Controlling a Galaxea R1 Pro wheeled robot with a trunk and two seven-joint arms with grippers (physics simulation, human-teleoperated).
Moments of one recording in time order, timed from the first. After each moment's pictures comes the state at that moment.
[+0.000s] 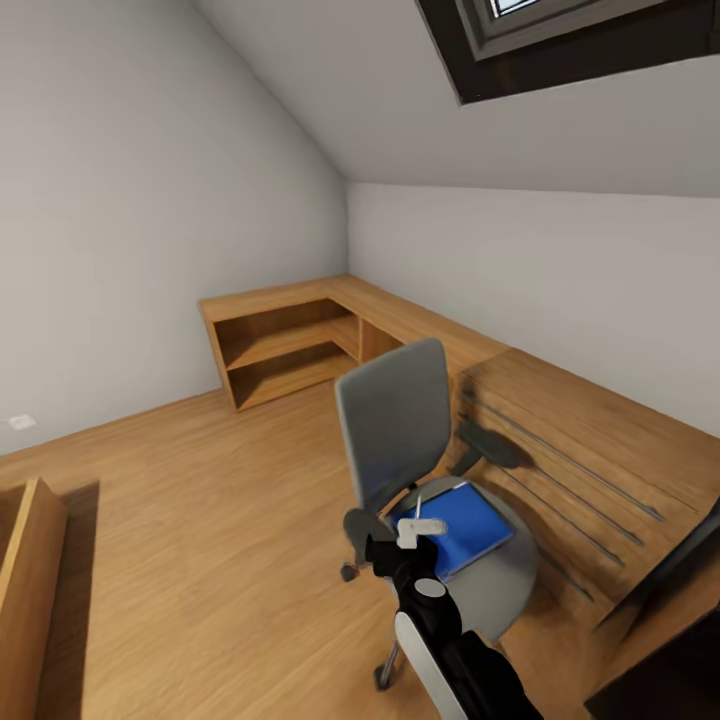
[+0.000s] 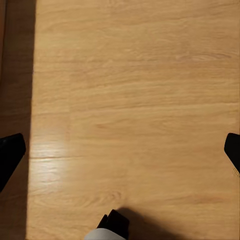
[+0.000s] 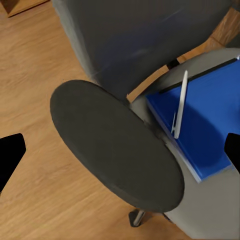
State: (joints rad) left arm -0.05 0.07 -0.18 -0.64 0.59 -0.19 0.36; right arm -0.34 0.12 0.50 -1.26 -0.35 0.43 -0.52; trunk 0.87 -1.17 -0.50
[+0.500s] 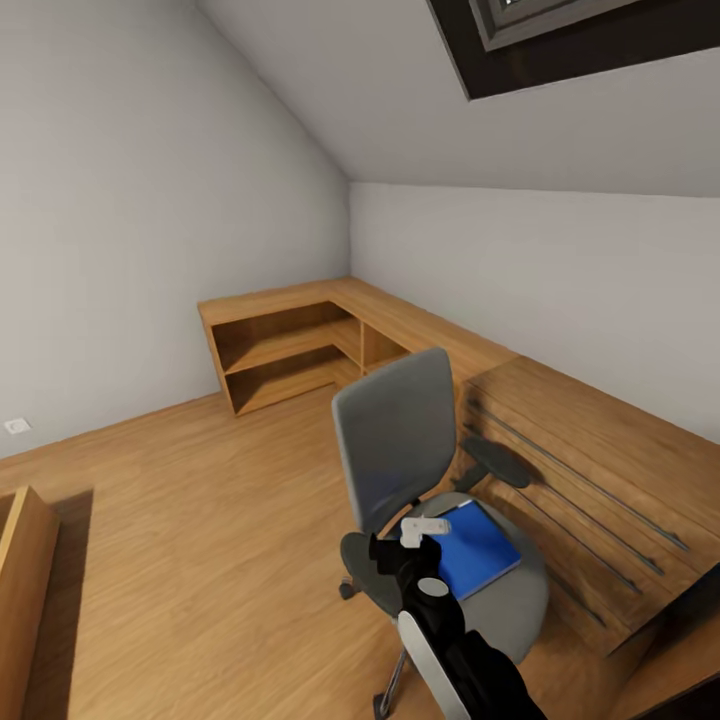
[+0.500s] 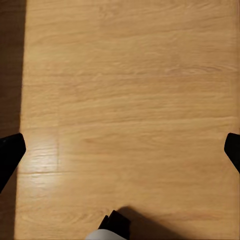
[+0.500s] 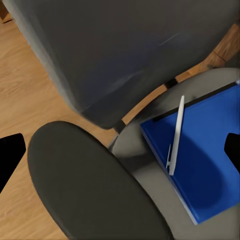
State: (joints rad) left arm -0.05 0.07 -0.18 -0.64 0.57 -0.19 0.36; right arm -0.34 0.11 0.49 -1.26 -0.35 0.43 -0.52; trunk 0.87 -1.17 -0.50
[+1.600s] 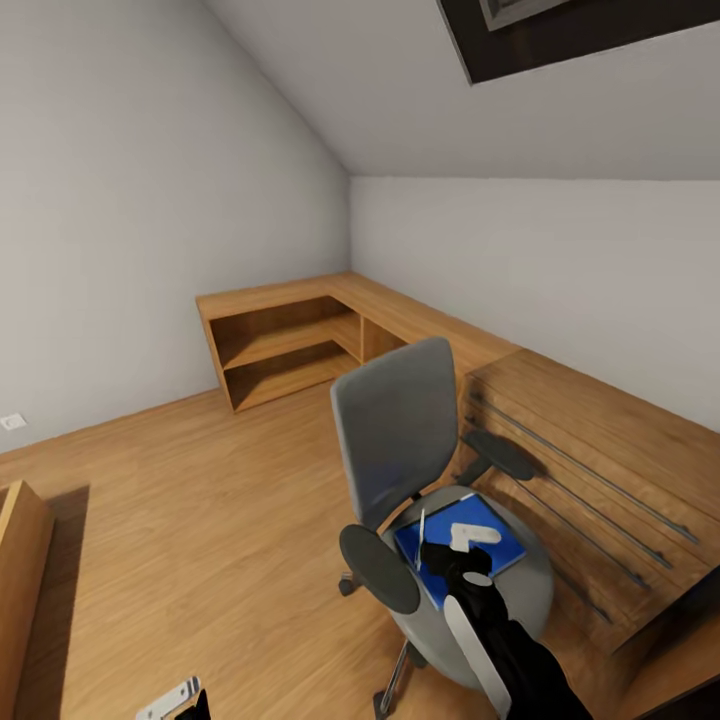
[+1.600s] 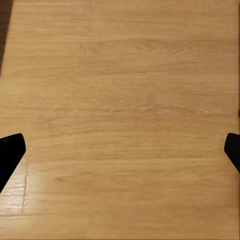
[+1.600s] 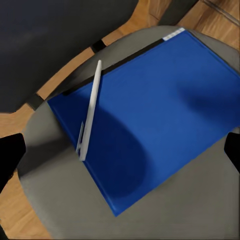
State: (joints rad) left arm -0.05 0.08 -0.17 -0.81 0.58 -0.20 0.36; right arm -0.37 0.04 0.32 -1.15 -0.35 0.43 -0.51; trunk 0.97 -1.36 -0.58
